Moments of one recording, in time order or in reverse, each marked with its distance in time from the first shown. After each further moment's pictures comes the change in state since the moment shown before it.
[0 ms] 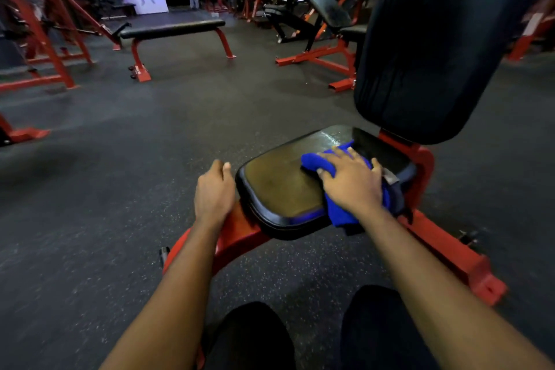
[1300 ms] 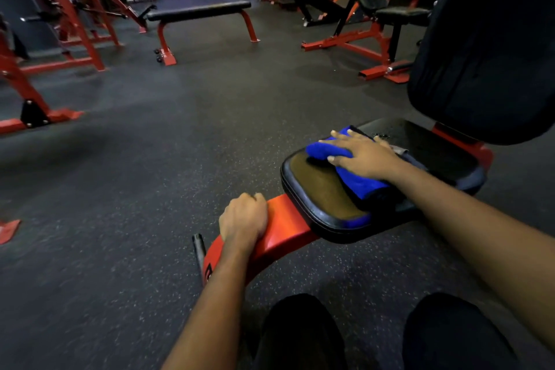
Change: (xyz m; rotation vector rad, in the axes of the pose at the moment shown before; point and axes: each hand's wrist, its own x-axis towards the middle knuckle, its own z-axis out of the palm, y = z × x) left_hand -0.015 -0.045 -0.012 0.348 -0.210 -0.258; right_hand 0.078 -0.045 0.020 -0.053 -0.360 -0.265
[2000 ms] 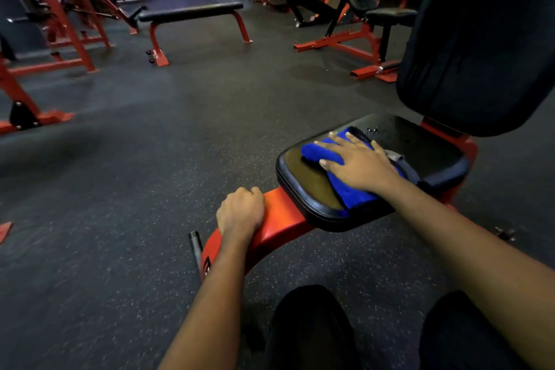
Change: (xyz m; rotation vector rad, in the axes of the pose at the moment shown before) left_hand 0.000 -0.002 0.002 -0.003 0.006 0.010; right_hand -0.041 -0.025 0.008 -0.053 0.057 0.080
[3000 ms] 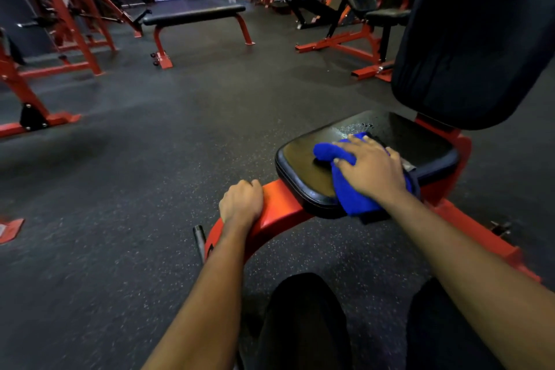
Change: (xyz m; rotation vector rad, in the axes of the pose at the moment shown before) left_hand -0.010 -0.001 -0.004 -0.017 0.004 0.030; right_hand -0.046 0.006 0.008 0.102 0.259 0.165
